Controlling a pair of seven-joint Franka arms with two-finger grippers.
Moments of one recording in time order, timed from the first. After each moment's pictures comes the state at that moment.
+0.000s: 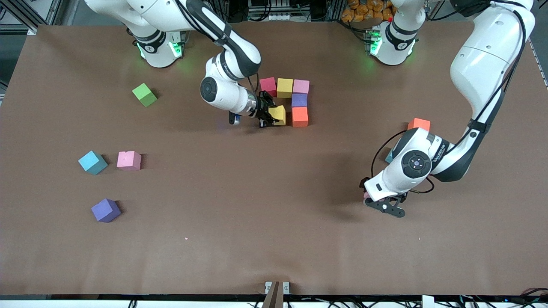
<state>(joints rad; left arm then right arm) 0.26 0.78 -0.62 -1.64 0.62 2.24 -0.24 0.42 0.48 0.48 -2.12 0.84 2.72 1.70</state>
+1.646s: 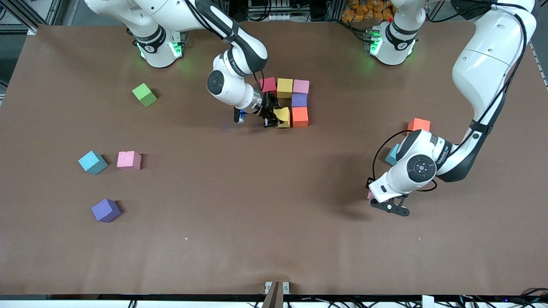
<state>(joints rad) 0.27 0.79 -0.60 -1.65 0.58 2.23 -0.27 0.47 0.51 0.48 -2.11 0.84 2.84 1.72</state>
